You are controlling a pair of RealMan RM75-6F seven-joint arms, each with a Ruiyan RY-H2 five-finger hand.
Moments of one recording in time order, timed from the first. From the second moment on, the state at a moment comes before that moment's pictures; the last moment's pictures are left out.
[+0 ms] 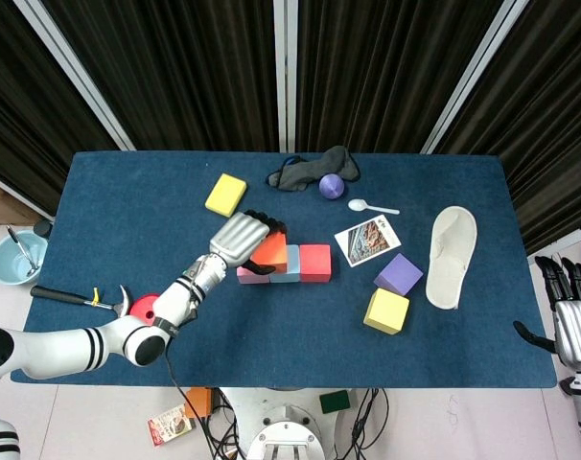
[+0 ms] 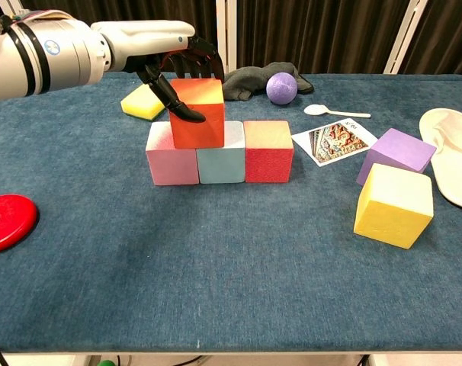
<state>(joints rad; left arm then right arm) -1.01 -1.48 -0.20 -1.53 1.01 0.83 0.30 0.06 -1.05 0.08 -1.67 -1.49 1.51 -0.03</state>
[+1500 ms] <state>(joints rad) -1.01 -1.49 -0.19 -1.56 1.00 0.88 0.39 0.05 -1.05 0.08 -1.66 -1.49 1.52 0.00</state>
